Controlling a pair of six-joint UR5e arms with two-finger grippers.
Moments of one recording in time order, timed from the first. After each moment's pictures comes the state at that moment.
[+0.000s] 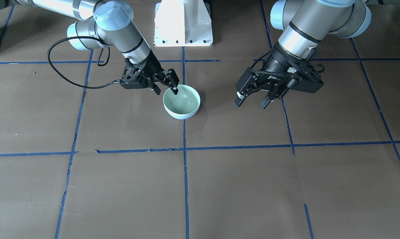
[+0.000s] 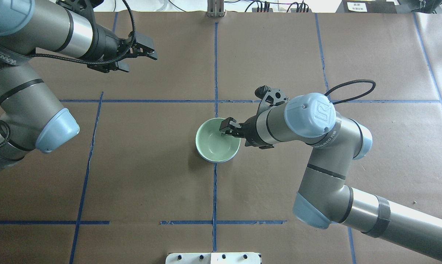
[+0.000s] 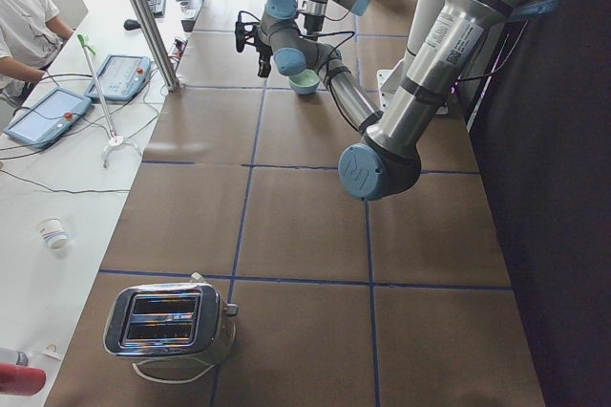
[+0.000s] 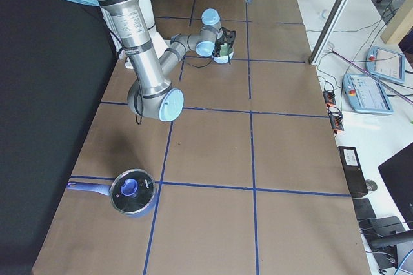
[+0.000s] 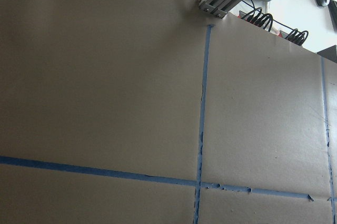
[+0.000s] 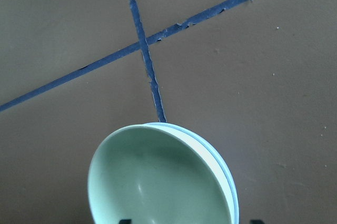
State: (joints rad) left arm -0.87 -2.09 -1.83 -1.98 -2.04 -1.38; right arm 0.52 -1.09 1.79 -1.11 1.87 1.63
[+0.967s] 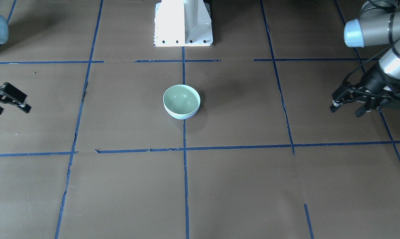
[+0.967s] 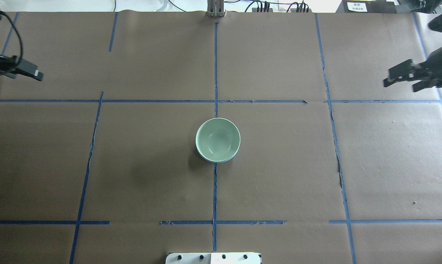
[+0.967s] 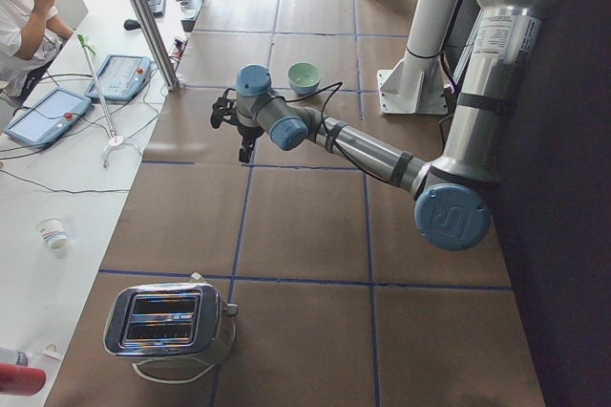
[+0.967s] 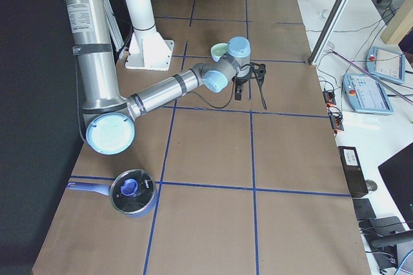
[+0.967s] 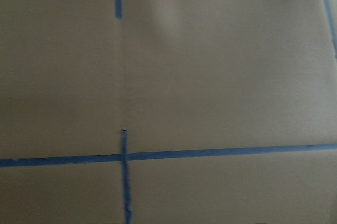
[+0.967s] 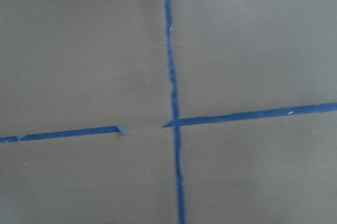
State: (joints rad) left arm -1.22 -1.74 -1.74 -1.90 -2.32 -0.51; right arm 1.23 -1.47 1.84 -1.38 2.35 0.66
